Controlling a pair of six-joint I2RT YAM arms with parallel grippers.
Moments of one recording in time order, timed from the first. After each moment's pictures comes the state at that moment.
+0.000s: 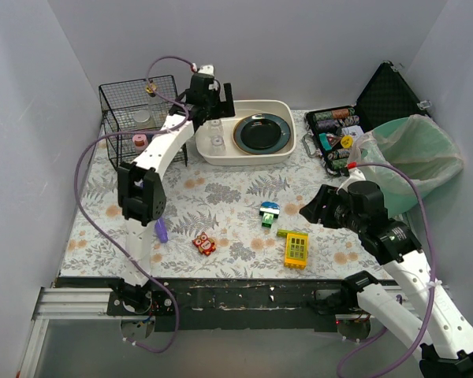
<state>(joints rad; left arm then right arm) -0.39 2.24 2.16 -0.48 -0.12 -0.35 0.45 0.66 0.78 -0.71 -0.10 0.59</state>
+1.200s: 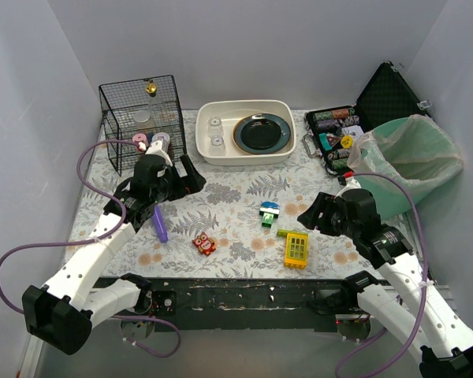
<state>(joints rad) -0.42 1.02 0.91 -0.44 -0.01 -0.64 0.45 0.64 0.66 -0.66 -0.09 0.65</state>
